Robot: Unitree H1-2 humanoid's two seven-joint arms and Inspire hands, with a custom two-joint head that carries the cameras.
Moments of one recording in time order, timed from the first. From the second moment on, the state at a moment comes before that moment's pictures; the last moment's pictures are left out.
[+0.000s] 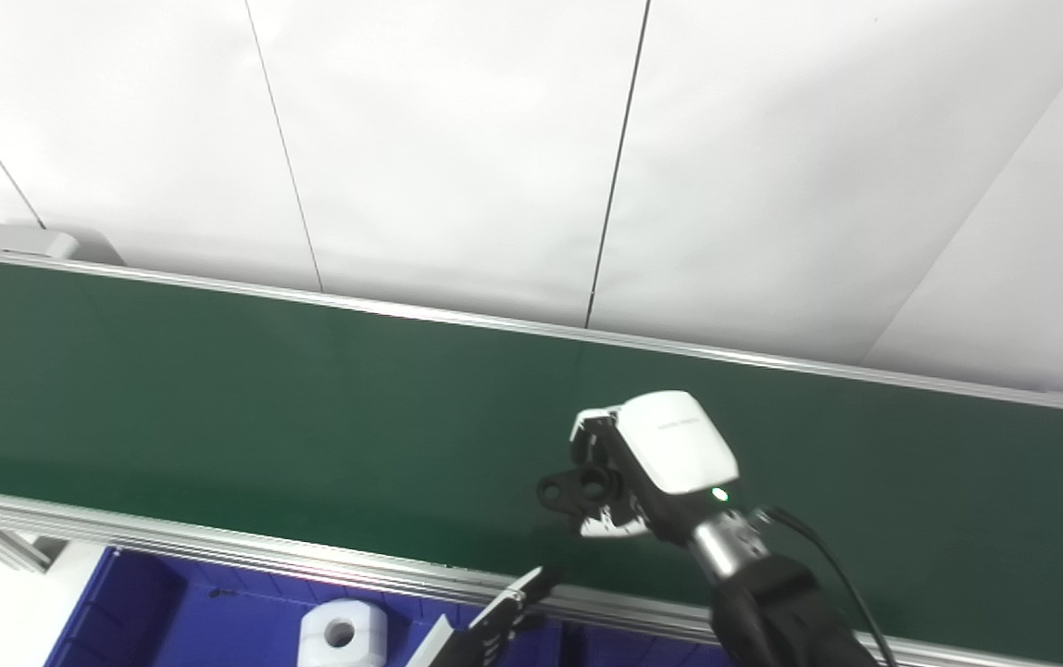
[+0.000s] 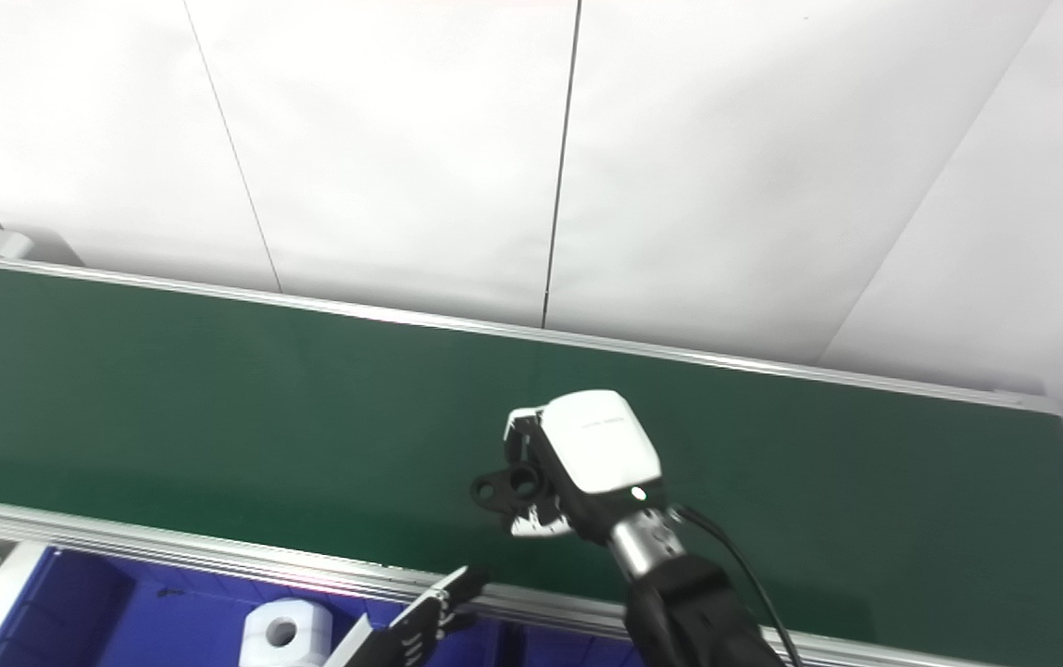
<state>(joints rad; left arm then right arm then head) 0.51 0.07 -0.37 -0.13 0.11 -0.28 -0.15 -0.17 -0.26 0.59 -0.21 -1.03 0.14 0.13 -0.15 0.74</state>
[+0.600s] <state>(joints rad) 0.51 0.17 -0.32 -0.28 0.01 -0.18 -0.21 0.23 -0.19 0.45 -0.54 -1.26 0.17 0.30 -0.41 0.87</state>
